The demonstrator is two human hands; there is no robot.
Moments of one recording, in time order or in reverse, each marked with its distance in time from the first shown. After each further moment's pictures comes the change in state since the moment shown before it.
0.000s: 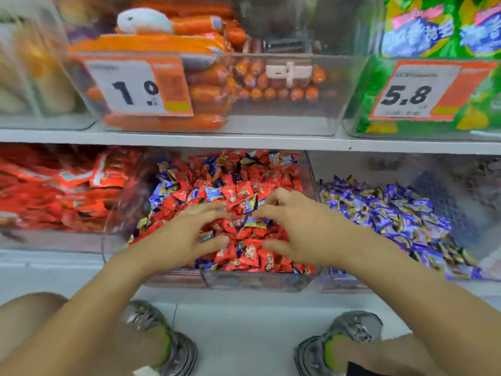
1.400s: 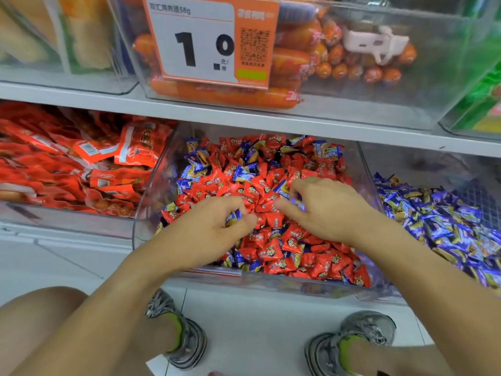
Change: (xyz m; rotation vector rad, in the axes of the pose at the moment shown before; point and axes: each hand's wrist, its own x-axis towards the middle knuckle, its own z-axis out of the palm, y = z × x) left_hand -0.020 0.013 -0.028 -0.407 -0.004 -0.214; right_hand 0.068 -0.006 0.023 -0.136 0.016 0.252
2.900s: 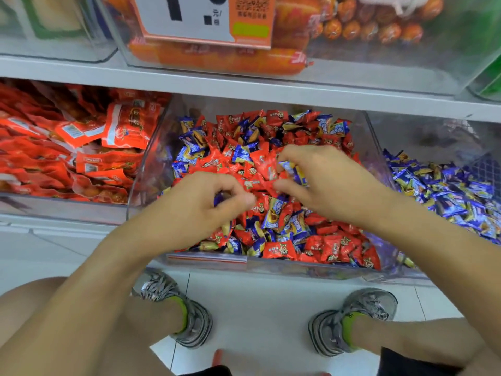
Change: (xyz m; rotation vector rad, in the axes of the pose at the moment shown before) left_hand 0.002 -0.004 -0.015 -0.034 0.000 0.058; right_hand 0.004 -0.009 -0.009 0.180 0.129 -0.209
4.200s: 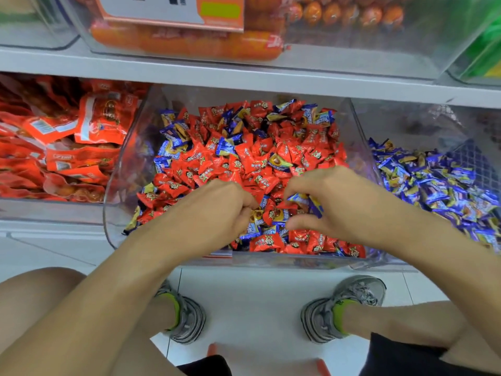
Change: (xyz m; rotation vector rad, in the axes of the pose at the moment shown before) left_hand 0.019 0.006 0.036 0.483 -0.085 0.129; right_hand -0.047 0.012 -0.002 0.015 -0.150 -0.047
